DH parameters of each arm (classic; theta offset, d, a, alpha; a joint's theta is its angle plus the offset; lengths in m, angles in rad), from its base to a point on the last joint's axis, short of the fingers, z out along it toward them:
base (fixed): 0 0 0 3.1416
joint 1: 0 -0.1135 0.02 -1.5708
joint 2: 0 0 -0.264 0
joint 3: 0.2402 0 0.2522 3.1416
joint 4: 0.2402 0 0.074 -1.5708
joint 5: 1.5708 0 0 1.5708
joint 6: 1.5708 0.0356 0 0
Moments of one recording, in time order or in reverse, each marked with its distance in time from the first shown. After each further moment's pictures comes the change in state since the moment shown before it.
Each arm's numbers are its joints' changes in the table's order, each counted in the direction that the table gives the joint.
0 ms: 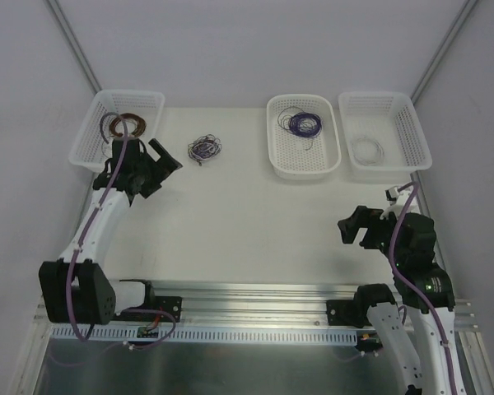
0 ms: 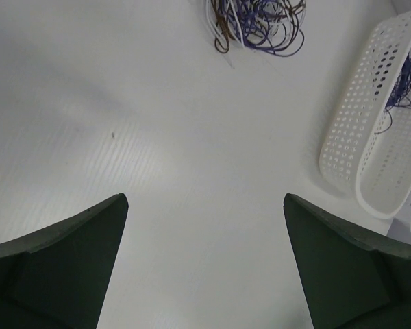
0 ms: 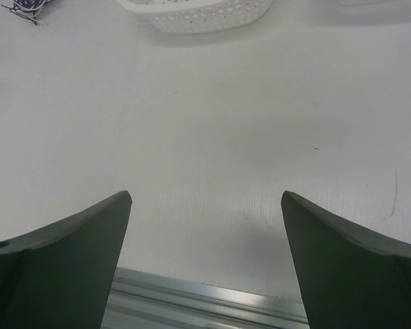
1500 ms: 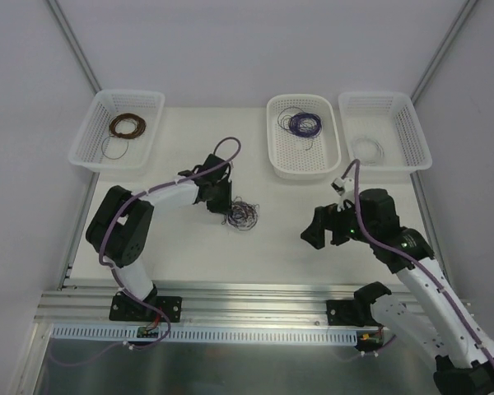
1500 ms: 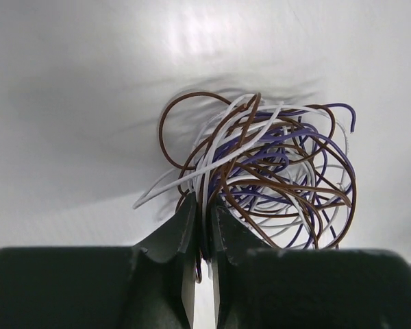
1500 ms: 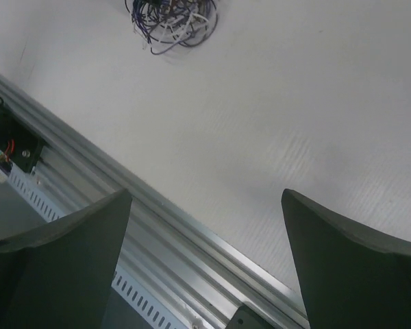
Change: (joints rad) left arm 0.472 -0.643 0.169 -0.133 0.007 0.229; right arm -0.242 -0.291 0.003 -0.110 -0.253 -0.018
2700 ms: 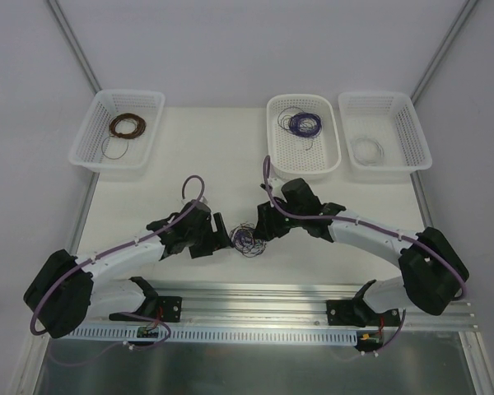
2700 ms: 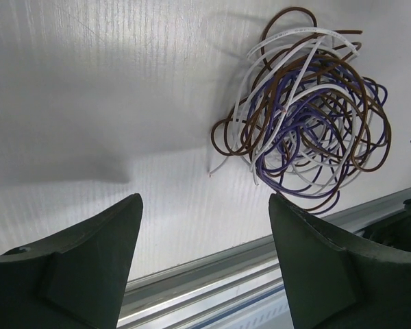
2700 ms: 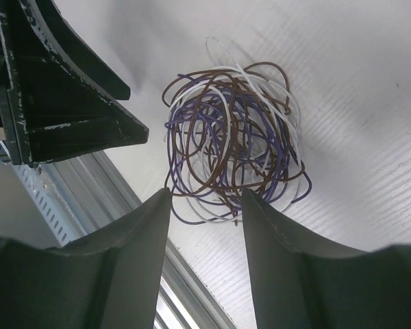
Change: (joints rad) left arm 0.220 0.617 -0.564 -0.036 -0.062 -0.415; right arm -0.399 -0.713 0.018 -0.599 -0.002 0.139
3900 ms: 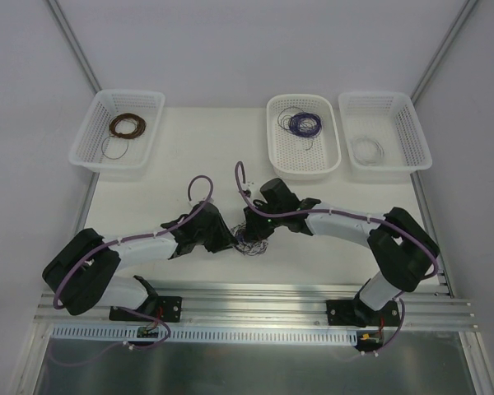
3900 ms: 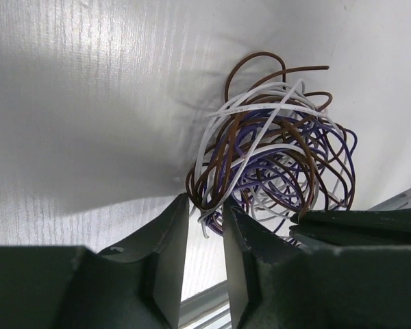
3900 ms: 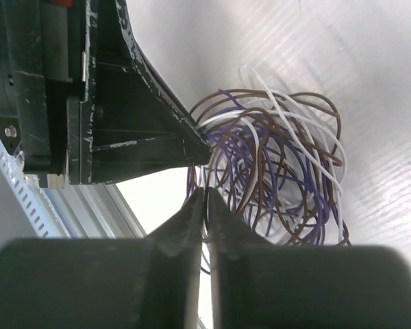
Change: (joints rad) left arm 0.026 -0.179 -0.056 -0.347 0.008 -0.180; right arm -0.074 -0.216 0.127 -0.014 -0.035 -0.100
